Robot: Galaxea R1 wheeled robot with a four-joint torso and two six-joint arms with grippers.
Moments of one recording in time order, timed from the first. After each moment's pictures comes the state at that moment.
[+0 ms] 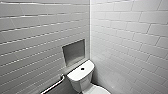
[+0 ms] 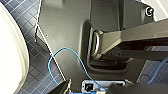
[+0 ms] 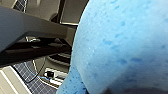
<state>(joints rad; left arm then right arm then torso) 1.48 3.12 -2.80 0.08 -0.06 -0.03 -1.55 3.07 -2.77 0.24 0.06 -0.23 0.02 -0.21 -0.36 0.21</state>
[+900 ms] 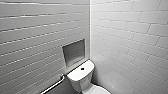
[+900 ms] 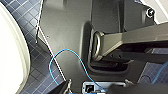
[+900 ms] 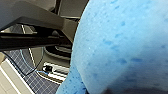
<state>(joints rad) 1.48 3.11 -2.80 0.08 -0.06 -0.03 -1.57 3.06 -2.77 0.24 0.06 -0.23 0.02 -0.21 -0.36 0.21</state>
